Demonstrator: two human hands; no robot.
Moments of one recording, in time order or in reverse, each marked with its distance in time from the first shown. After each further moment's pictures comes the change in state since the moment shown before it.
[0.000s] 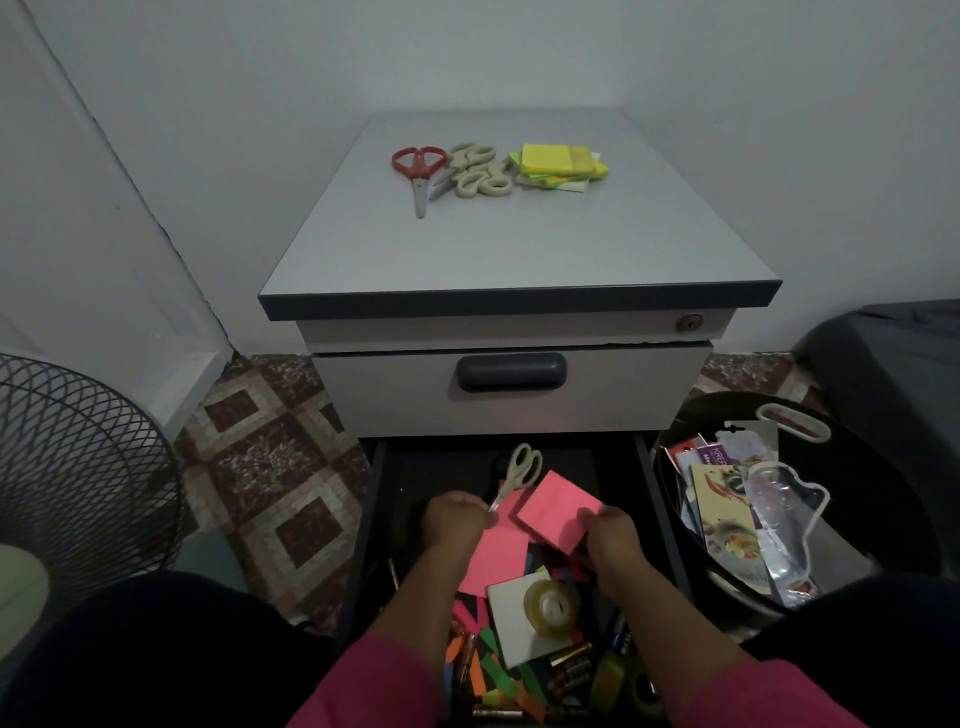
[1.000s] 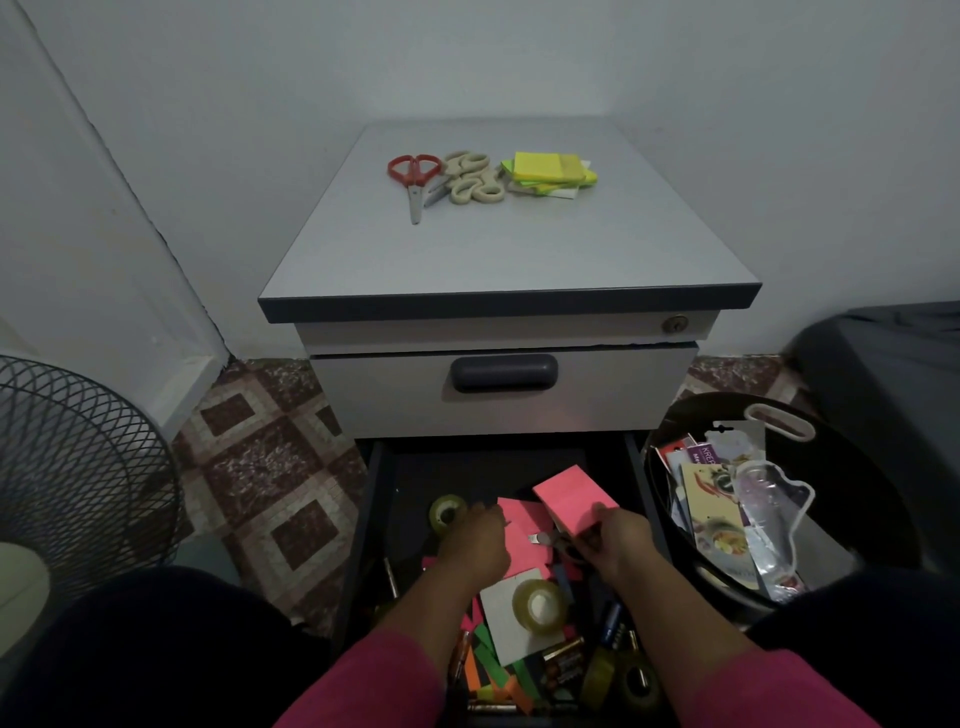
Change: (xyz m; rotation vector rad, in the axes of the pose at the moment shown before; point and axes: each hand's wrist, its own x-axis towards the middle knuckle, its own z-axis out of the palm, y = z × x) left_hand -0.002 -0.019 0.013 1.034 -0.246 0.538; right_hand -0.003 -0.016 -0.012 0.342 0.067 0.224
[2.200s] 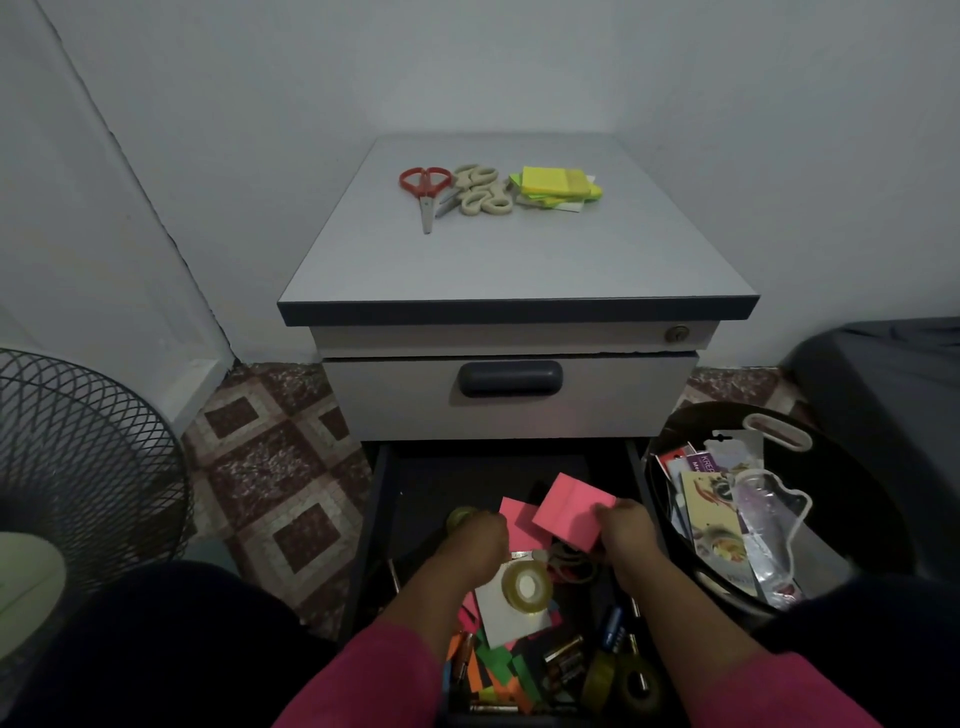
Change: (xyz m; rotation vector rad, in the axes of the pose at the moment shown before) left_hand 0.003 0.002 -0.013 -0.002 -0.104 -0.066; right_hand 0.004 -0.002 -0.007 -0.530 0.010 -0.329
